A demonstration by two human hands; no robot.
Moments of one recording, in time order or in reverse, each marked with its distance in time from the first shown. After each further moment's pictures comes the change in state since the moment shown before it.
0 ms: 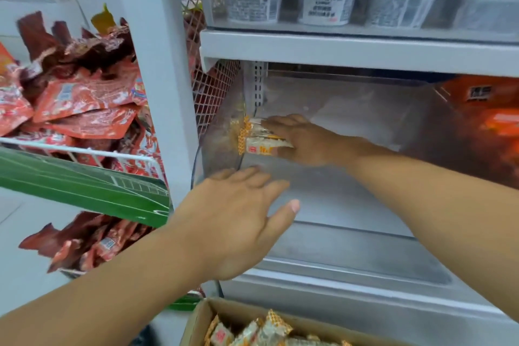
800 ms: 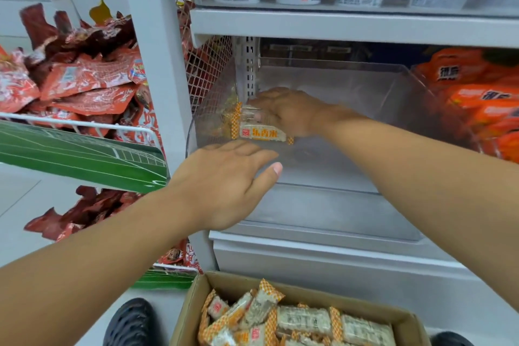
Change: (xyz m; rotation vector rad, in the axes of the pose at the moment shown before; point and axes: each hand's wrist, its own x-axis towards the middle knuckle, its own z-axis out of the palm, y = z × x) left_hand 0.000 0.001 0.005 0.018 0.058 -0.019; right_hand -0.010 -0.020 -0.029 -0.164 0.040 0.040
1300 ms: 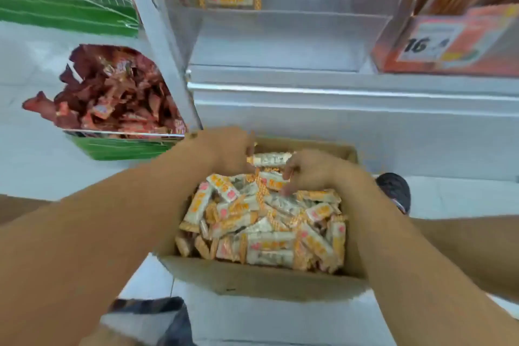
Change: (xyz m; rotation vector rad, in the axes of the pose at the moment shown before) left_hand -0.100 0.101 0.101 -0.061 -0.513 -0.004; right_hand -0.308 -0.138 0.130 0.651 -0.543 0.384
